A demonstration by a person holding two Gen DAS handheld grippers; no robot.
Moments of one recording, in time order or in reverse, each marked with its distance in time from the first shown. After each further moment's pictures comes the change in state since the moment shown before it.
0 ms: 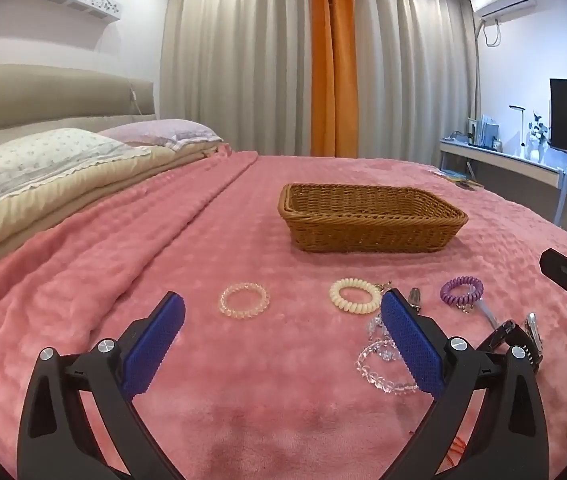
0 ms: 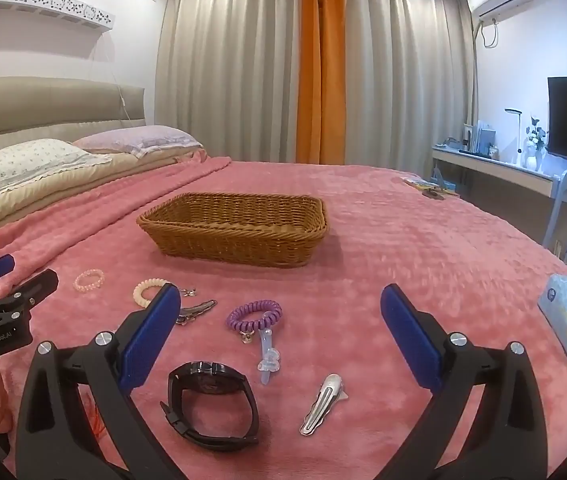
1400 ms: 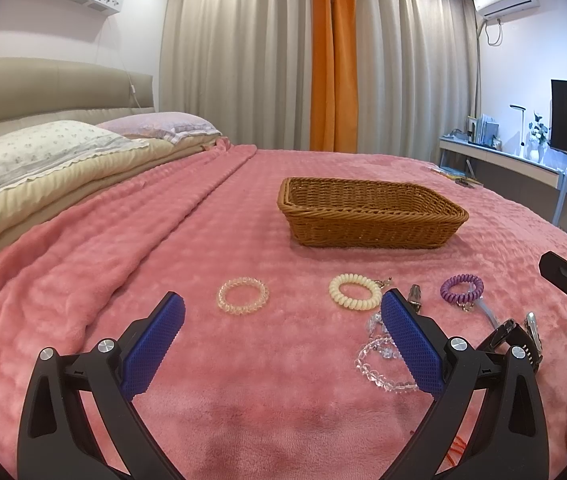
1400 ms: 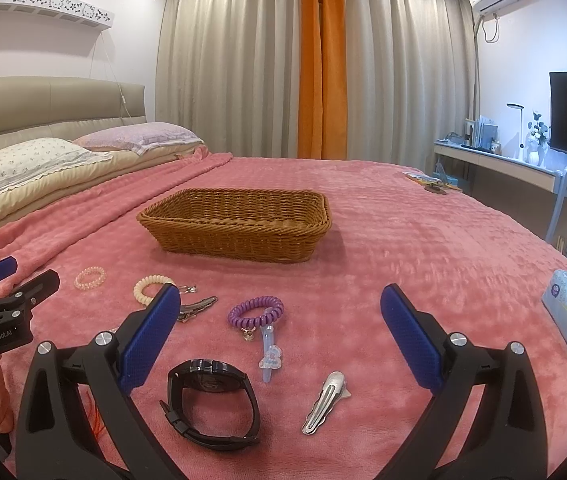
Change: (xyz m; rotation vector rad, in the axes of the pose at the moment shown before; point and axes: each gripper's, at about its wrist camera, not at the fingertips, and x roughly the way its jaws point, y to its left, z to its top) left arm 0.000 -0.003 -0.007 -0.004 0.003 -0.004; right arm 0.003 -0.002 0.000 0.007 0.014 0.009
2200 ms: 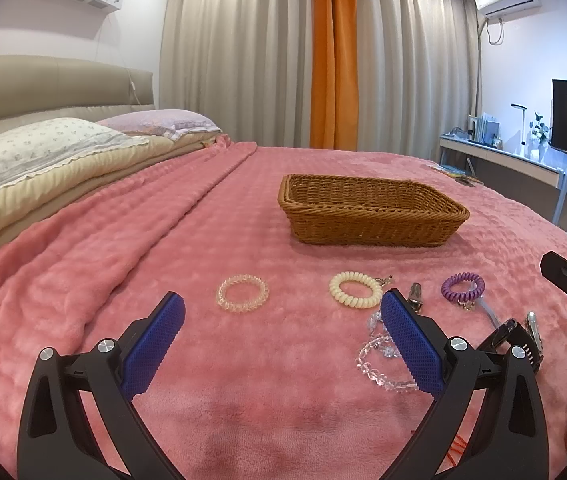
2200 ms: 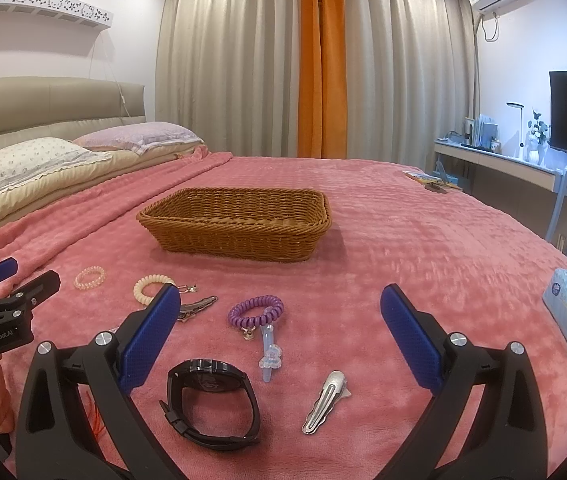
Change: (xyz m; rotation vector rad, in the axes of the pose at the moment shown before) left arm 0.000 -0.002 -0.005 -0.003 0.007 0.000; right arm 0.001 0.000 -0.001 0.001 -0.001 0.000
